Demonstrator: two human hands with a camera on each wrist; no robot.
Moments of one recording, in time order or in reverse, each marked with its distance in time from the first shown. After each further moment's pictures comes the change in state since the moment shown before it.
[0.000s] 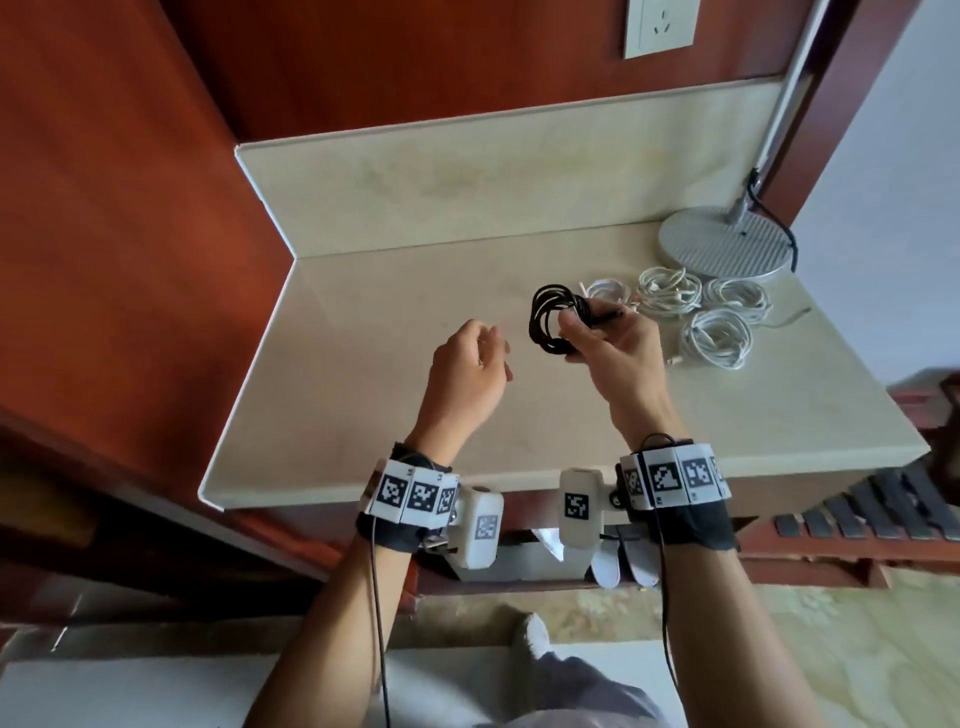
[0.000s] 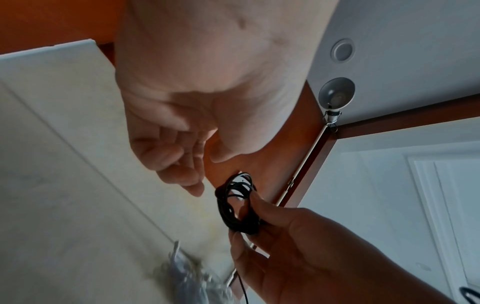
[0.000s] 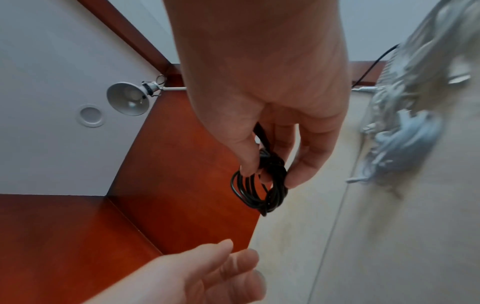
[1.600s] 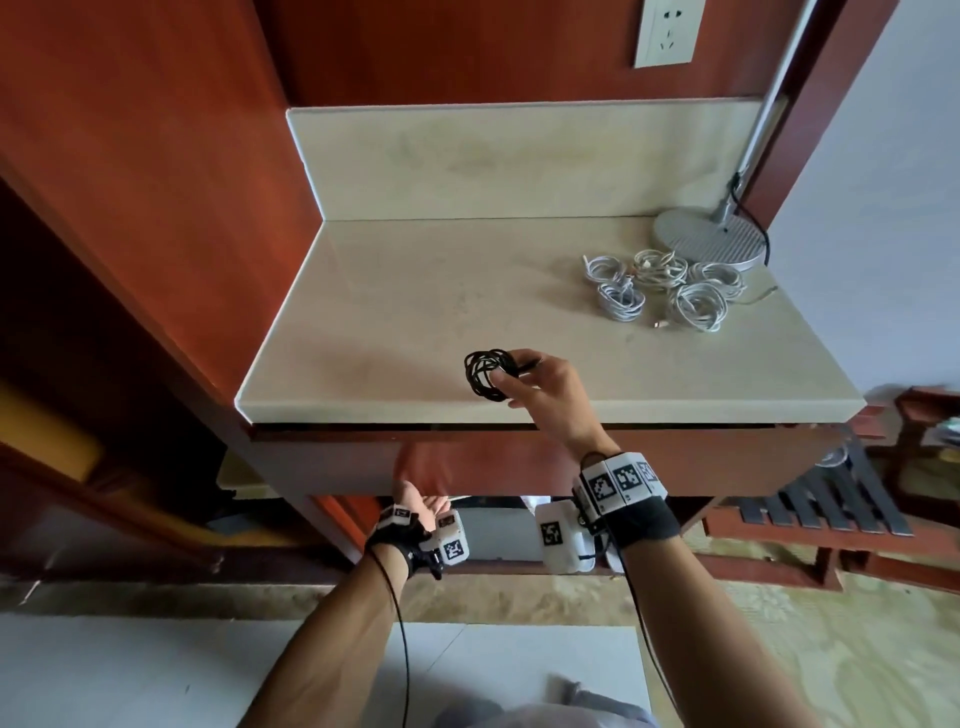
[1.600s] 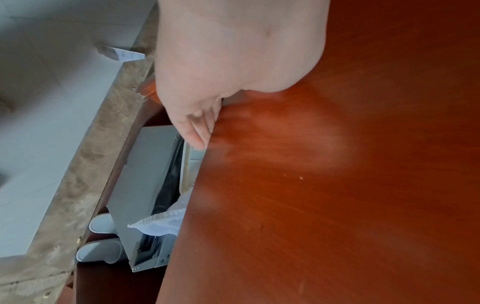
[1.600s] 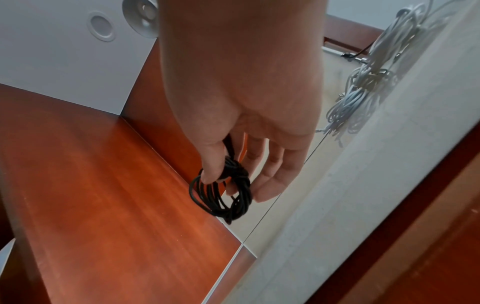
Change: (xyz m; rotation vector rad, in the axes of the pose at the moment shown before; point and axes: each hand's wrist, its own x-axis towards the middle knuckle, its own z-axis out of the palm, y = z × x) left_hand -0.164 -0.222 0.057 -1.014 0.217 -1.242; right_hand -0.111 0.048 0.028 -0.202 -0.386 -0.022
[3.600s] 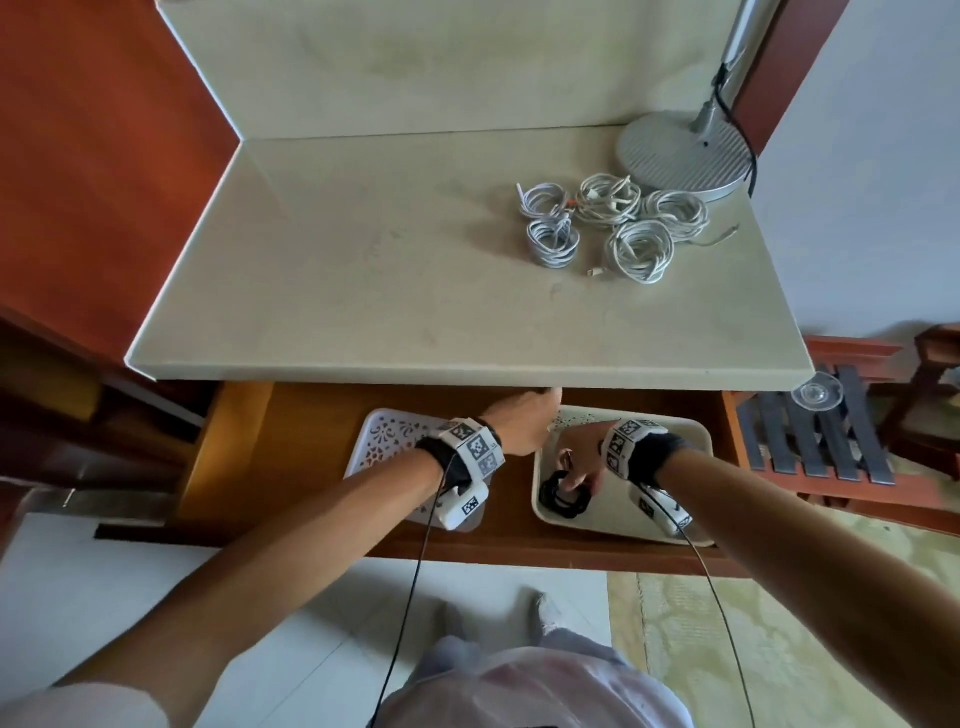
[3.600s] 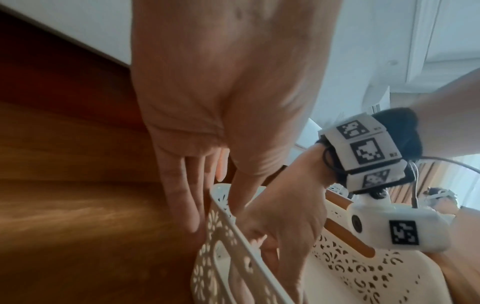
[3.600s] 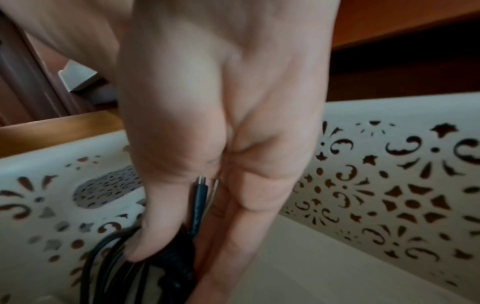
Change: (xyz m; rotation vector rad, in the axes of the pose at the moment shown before) left_hand -0.094 -0.066 0.234 1.980 -0.541 0.817; right_hand -0.008 0.171 -0.174 -0.929 -1.076 0.631
